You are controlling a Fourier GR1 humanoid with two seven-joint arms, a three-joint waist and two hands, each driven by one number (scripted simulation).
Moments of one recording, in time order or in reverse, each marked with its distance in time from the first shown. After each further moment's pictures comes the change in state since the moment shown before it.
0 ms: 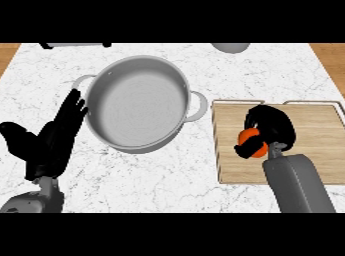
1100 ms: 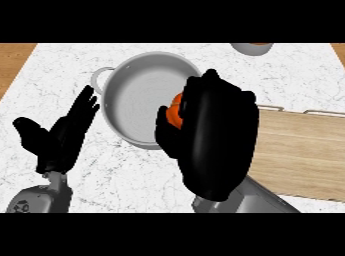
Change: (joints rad) left arm -0.040 -0.008 -0.032 0.035 0.012 -0.045 -0.015; right arm -0.405 0.063 0.566 -0.467 0.292 -0.091 0.738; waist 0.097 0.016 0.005
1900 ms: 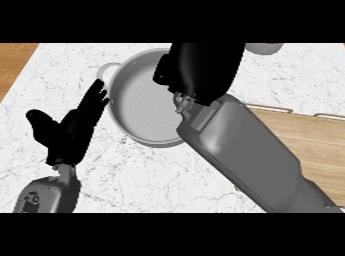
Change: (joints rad) left arm -0.059 -0.020 -0.025 0.025 -0.013 0.001 0.003; right arm -0.306 0.002 -0.211 0.368 -0.165 -0.035 0.024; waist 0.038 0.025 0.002
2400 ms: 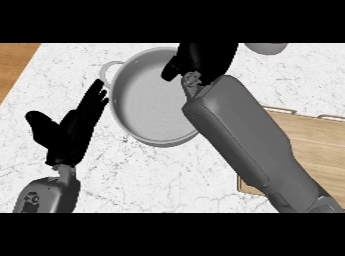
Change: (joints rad) left arm 0.003 0.002 0.001 0.001 0.000 -0.007 -0.013; right arm -0.018 0.001 -0.076 0.231 -0.169 -0.134 -0.016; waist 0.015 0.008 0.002
